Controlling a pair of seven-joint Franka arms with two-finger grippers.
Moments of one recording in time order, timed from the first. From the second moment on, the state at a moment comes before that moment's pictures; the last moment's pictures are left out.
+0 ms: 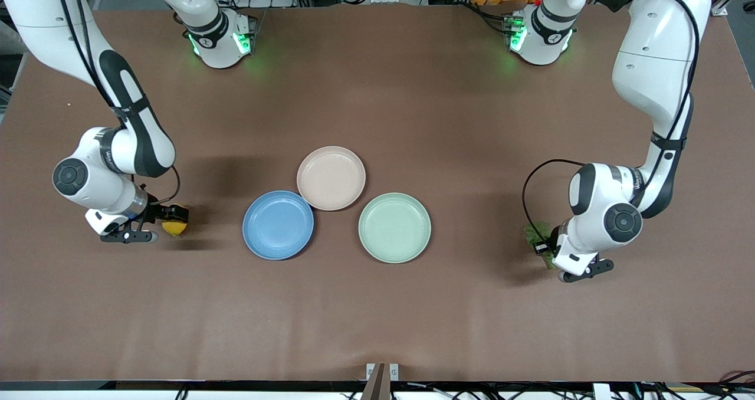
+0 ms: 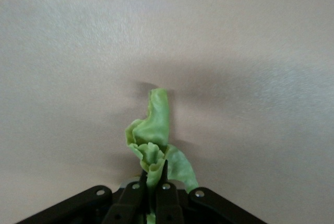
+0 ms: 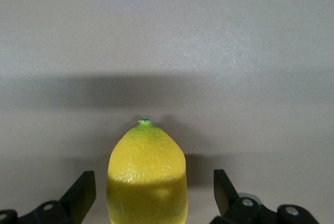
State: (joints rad) left arm -0.06 0.72 -0.09 -1.63 0.06 2.30 -0.44; right arm -0.07 0.50 -0.03 -2.03 0.02 2.52 -0.11
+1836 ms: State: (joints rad) left arm -0.42 0.61 -0.21 -1.60 0.06 2.24 -1.13; right arm -0.07 0.52 -0.01 -2.00 0.02 2.49 -0.11
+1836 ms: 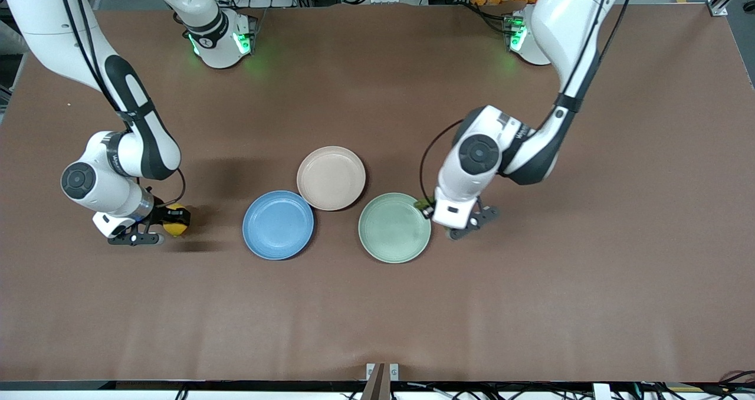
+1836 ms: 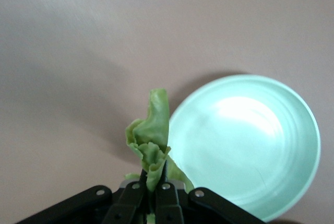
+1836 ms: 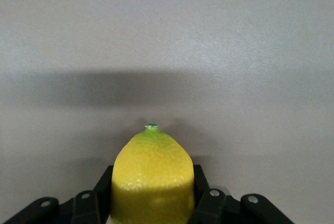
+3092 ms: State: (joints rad) left arm -0.55 0.63 -0.31 -1.50 0.04 2.28 -1.33; right arm 0.01 0.50 0.08 -1.86 0.10 2.33 0.06
